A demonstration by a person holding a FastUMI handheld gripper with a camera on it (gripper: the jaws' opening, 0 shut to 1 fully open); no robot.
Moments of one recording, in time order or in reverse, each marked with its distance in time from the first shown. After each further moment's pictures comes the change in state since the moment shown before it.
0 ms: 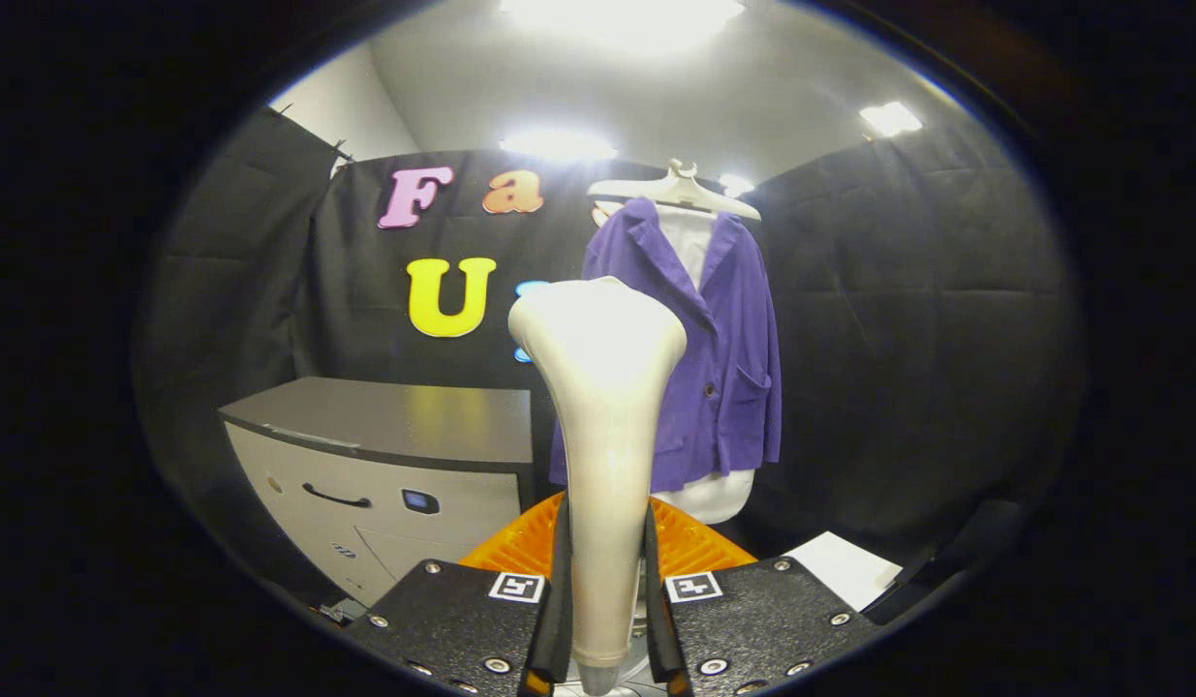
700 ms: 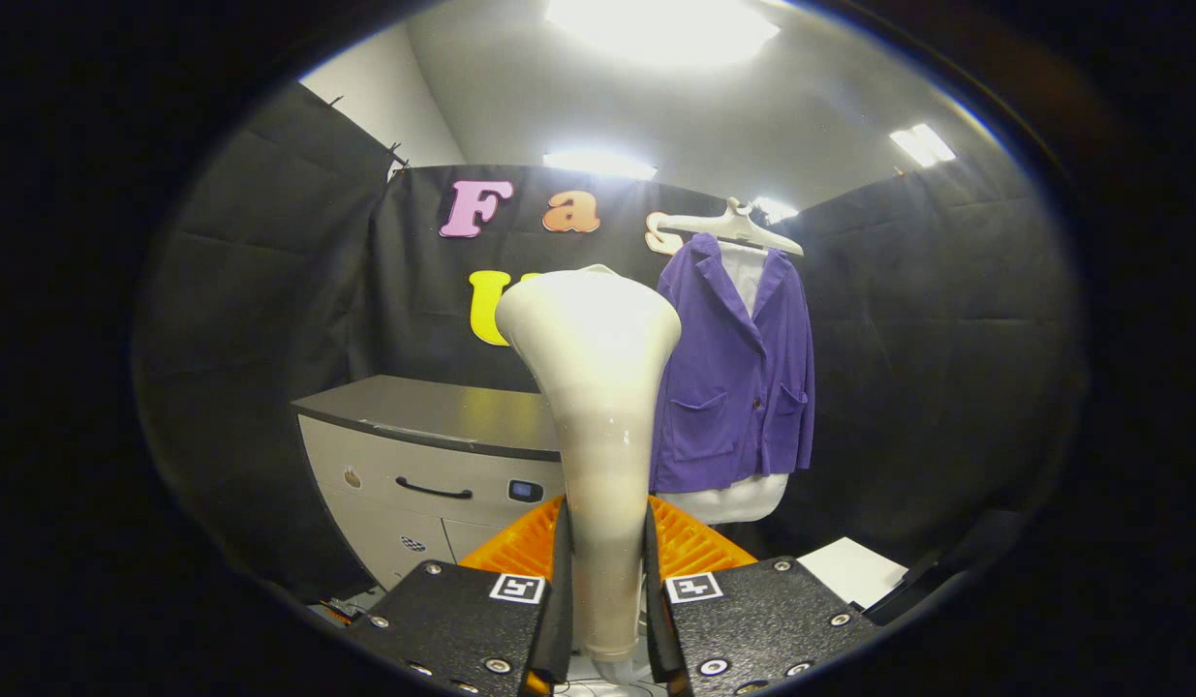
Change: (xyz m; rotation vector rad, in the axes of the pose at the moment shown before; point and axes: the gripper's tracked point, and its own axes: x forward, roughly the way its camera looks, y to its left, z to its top) arm -0.070 0.083 -0.013 -0.048 -0.016 0.065
